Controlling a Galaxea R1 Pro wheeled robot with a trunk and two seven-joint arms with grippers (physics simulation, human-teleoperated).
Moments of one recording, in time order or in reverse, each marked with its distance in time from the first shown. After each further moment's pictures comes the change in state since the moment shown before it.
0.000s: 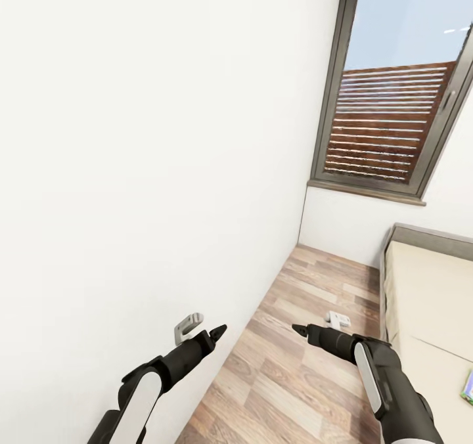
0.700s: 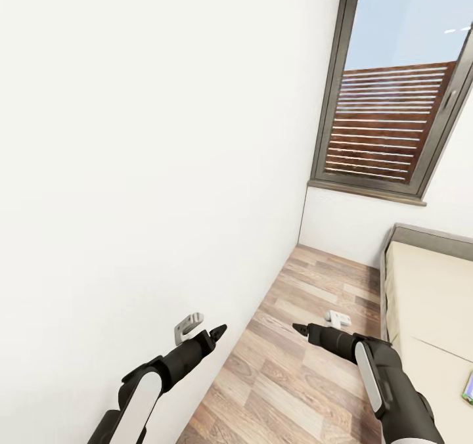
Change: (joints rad) left arm 0.000 -0.001 0.000 0.000 0.000 -0.001 0.000; right arm -0.002 -0.002 -0.001 -0.003 0.000 0.000 -0.001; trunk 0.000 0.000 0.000
